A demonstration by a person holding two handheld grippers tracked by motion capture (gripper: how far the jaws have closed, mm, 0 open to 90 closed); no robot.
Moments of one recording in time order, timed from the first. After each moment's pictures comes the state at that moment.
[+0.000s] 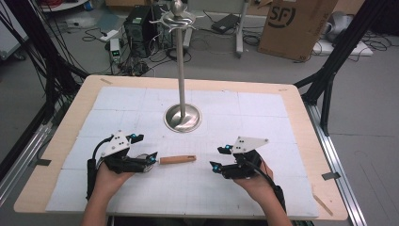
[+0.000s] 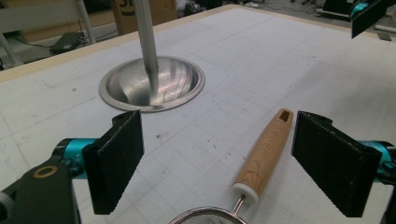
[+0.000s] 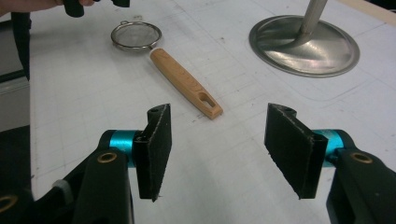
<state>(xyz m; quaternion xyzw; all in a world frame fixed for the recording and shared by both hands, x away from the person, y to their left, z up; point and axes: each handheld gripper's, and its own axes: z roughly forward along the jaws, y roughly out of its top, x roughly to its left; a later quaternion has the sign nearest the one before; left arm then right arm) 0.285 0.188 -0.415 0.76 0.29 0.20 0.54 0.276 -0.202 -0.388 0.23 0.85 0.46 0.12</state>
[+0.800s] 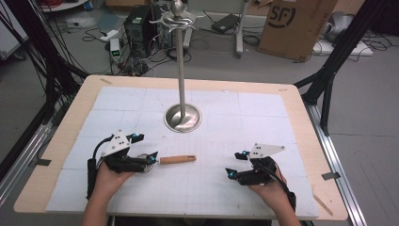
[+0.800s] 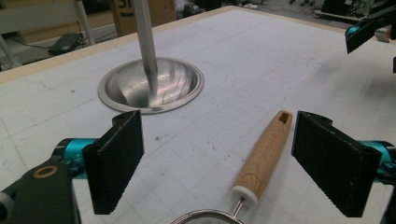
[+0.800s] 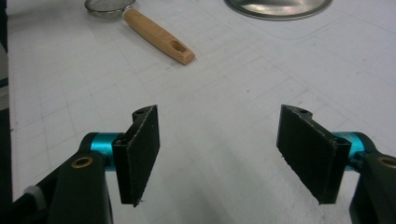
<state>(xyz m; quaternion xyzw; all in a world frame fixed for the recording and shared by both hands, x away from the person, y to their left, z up) 0.287 0.188 -0.415 0.76 0.29 0.20 0.54 0.275 -0.250 -0.420 0.28 0.84 0.45 0.10</state>
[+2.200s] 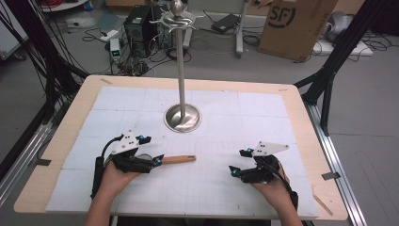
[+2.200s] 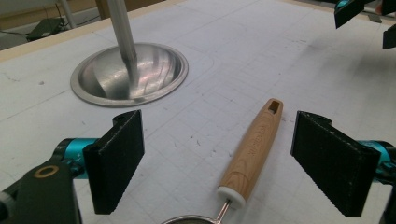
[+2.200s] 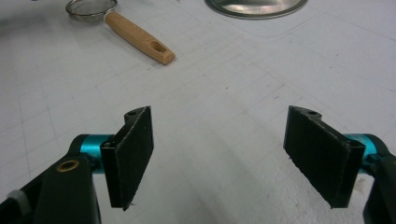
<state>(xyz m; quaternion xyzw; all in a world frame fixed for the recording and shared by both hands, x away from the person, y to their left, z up) 0.291 0.169 -0.418 0.79 0.28 0.17 0.52 0.279 -0.259 -0.420 0.30 0.83 0.45 0.11</state>
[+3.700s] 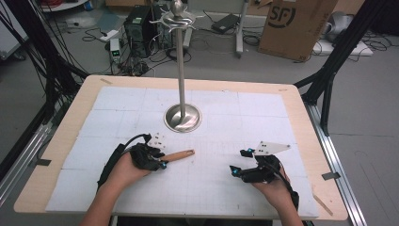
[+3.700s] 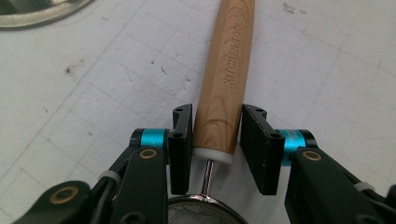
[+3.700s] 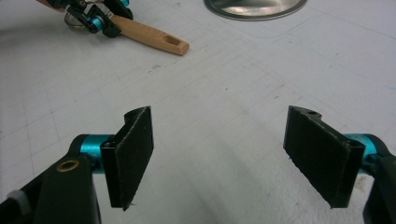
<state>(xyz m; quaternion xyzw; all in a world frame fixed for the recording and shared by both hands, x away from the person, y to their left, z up) 0.320 0.126 -0.426 0.92 0.25 0.09 0.29 0.280 -0.261 -0.421 0.30 0.83 0.46 0.10</state>
